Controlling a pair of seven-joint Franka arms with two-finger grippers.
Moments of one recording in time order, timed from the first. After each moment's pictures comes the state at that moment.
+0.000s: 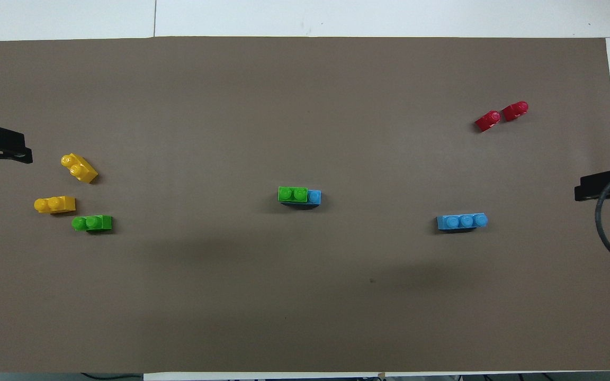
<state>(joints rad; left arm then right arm) 0.03 -0.02 -0.06 -1.56 0.00 1.55 -0.16 -0.06 -0.17 -0.01 -1.77 -0.01 1.57 0.03</state>
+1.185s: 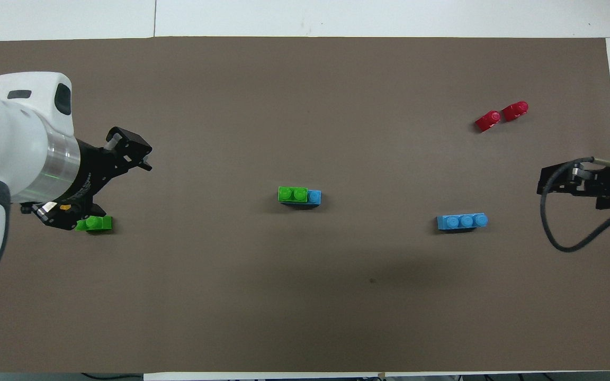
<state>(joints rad) -0.28 -0.07 -0.06 -1.69 -0.03 1.63 -1.14 0.03 -0.17 0.00 -1.87 0.00 1.67 0.38</state>
